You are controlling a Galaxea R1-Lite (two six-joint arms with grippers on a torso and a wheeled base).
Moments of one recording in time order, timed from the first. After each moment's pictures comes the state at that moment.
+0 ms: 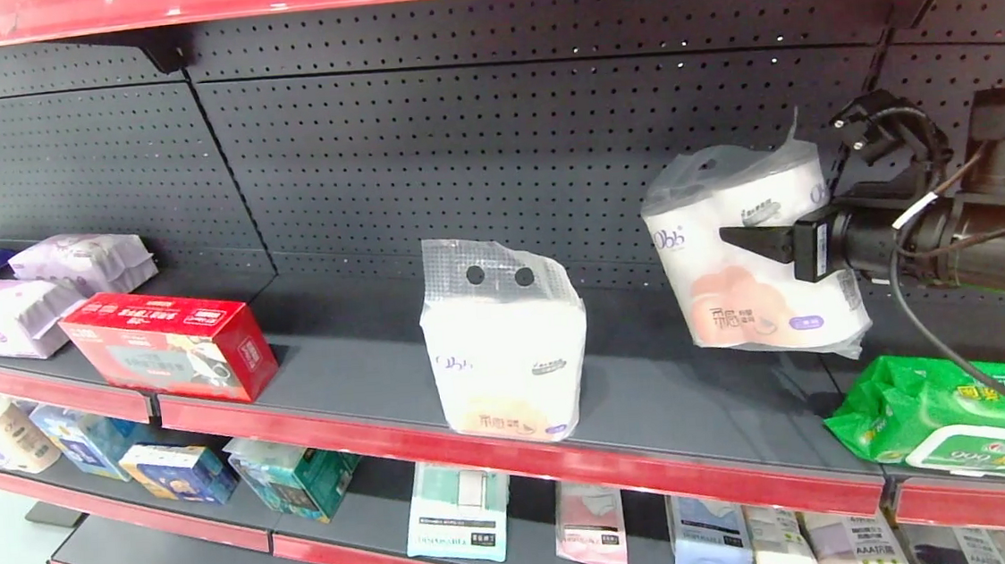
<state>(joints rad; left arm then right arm) 0.00 0.00 0.00 0.00 0.01 0.00 0.18 1.62 -0.92 -0.46 0.24 -0.17</state>
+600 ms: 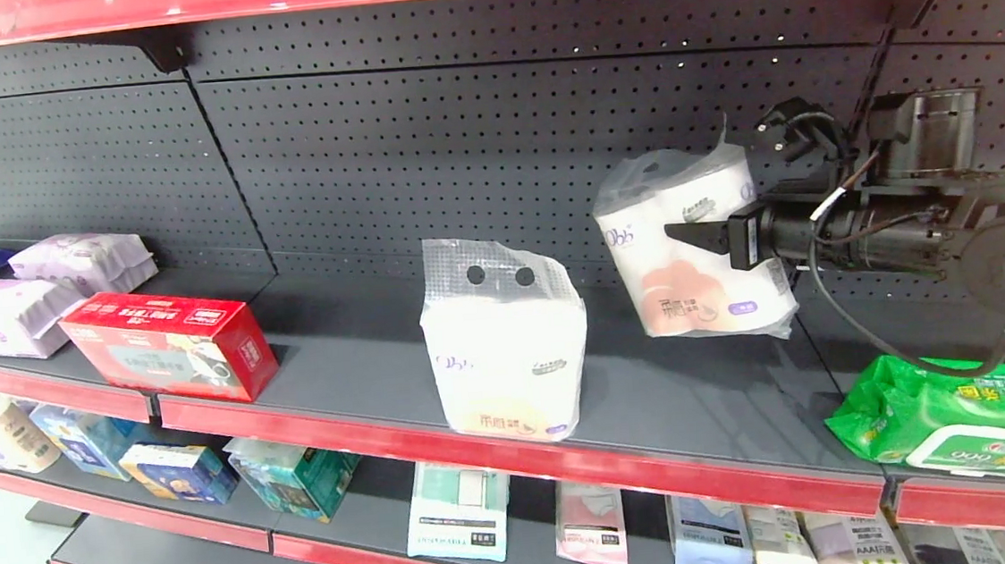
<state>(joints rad) 0.00 0.00 0.00 0.00 0.01 0.00 0.22 1.79 -1.07 -0.47 0.32 -0.16</state>
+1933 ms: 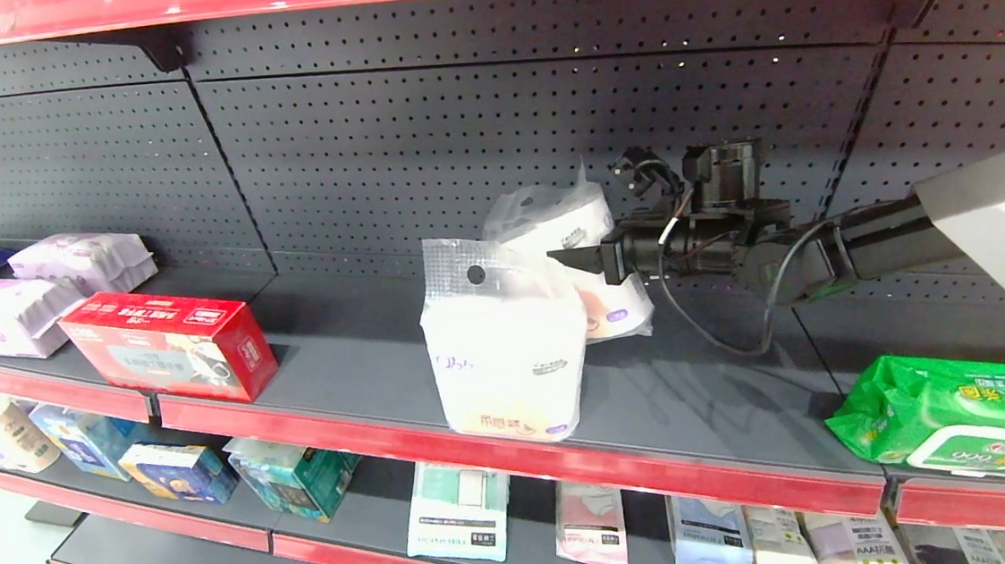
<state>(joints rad) 0.00 0.00 0.00 0.00 0.01 0.00 0.34 2.20 -1.48 -0.47 0.54 -0.15</state>
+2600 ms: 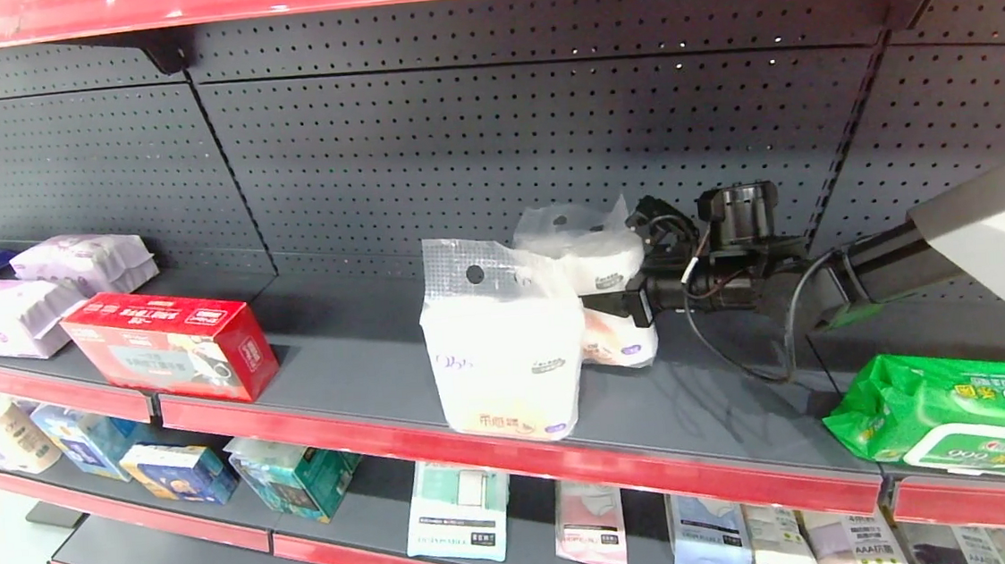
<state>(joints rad) 0.00 0.00 0.00 0.00 0.01 0.00 0.27 2.21 -1.32 -0.46 0.55 -0.37</state>
